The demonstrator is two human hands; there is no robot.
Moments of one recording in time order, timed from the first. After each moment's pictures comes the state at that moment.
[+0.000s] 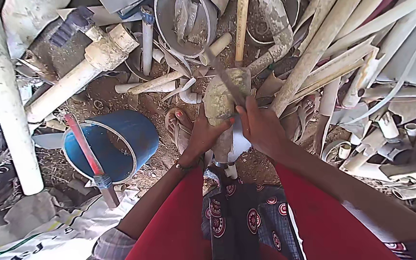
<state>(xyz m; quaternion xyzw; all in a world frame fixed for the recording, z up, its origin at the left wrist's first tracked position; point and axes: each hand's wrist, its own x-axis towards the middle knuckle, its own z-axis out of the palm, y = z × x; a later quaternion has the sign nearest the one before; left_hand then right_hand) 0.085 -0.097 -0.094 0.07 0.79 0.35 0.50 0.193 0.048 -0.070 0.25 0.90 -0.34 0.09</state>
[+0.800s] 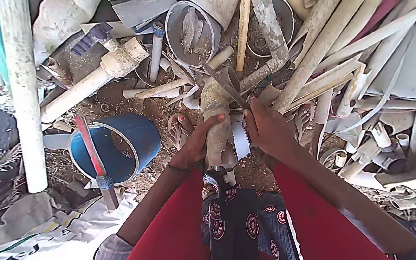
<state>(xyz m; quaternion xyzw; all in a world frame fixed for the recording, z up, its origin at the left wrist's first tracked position) 0.075 -0.089 -0.067 -0.22 0.56 0.53 0.60 0.190 0.072 -0.053 0.26 0.88 -0.35 0.16</state>
